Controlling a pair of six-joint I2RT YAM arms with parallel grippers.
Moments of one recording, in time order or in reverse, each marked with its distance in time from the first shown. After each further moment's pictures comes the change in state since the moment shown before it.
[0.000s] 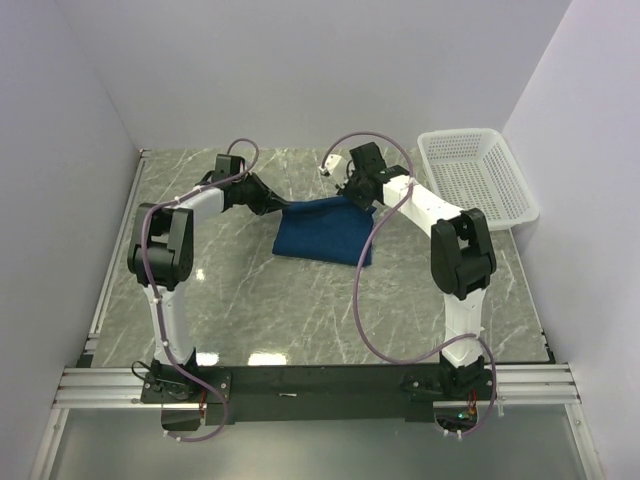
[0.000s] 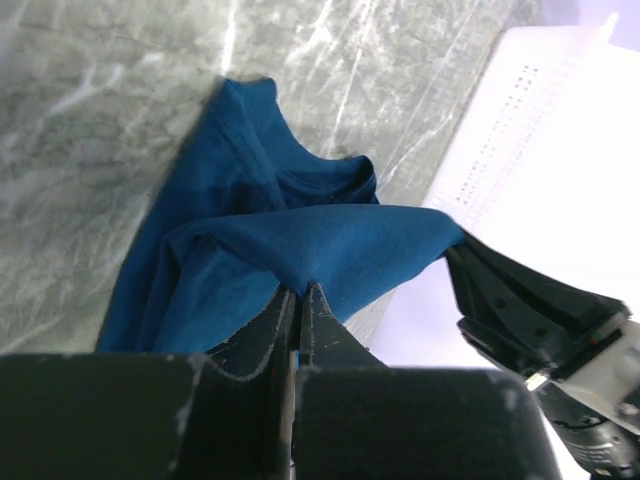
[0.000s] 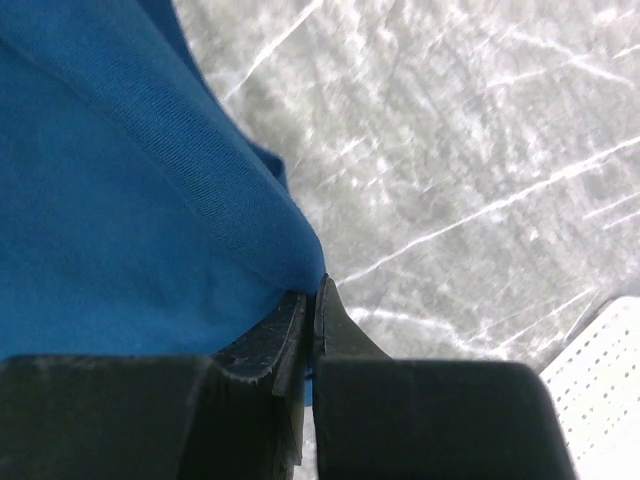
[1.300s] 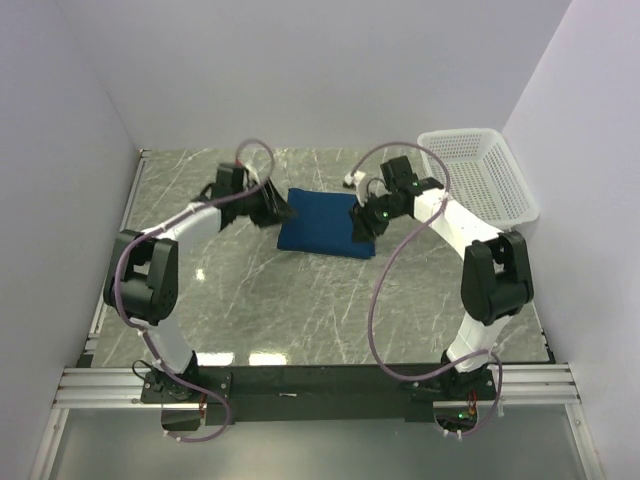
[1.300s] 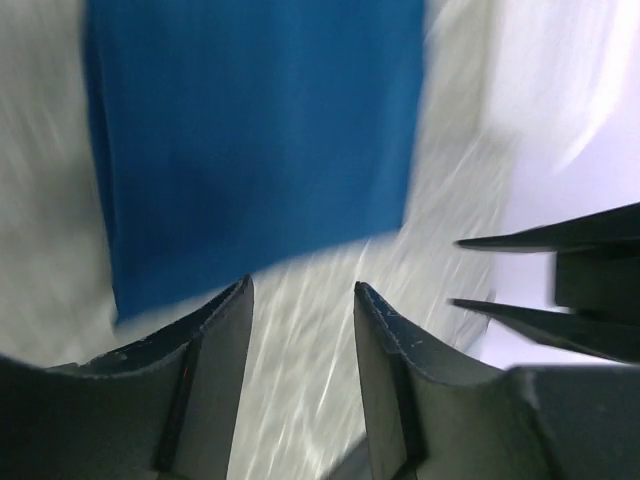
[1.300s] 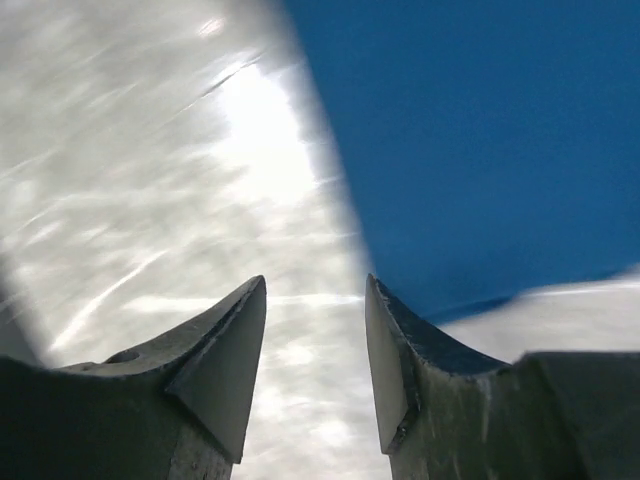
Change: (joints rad) left arm -0.076 -0.295 -0.215 0.039 -0.087 0.300; right arm -0.090 -0.251 -0.237 -0.163 -0.546 0.154
